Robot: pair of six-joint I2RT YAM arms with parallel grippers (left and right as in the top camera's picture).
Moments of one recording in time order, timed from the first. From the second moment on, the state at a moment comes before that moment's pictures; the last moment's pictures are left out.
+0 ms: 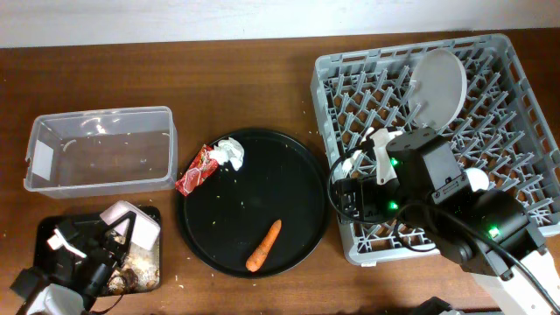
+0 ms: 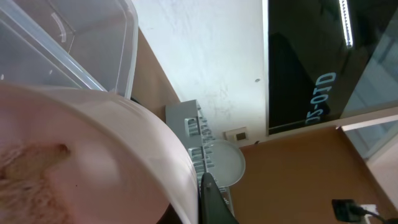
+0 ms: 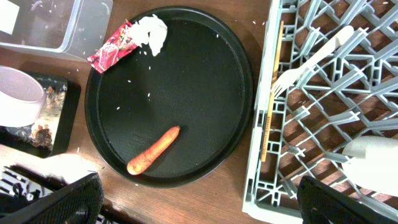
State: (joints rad) left arm 1.09 1.25 0.49 -0.85 1.52 0.33; right arm 0.51 1.10 1.36 -1.19 -0.11 0.36
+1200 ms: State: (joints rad) left arm 0.58 1.24 0.80 -0.84 1.55 0.37; right arm 0.51 1.03 1.36 -1.10 -0.11 0.36
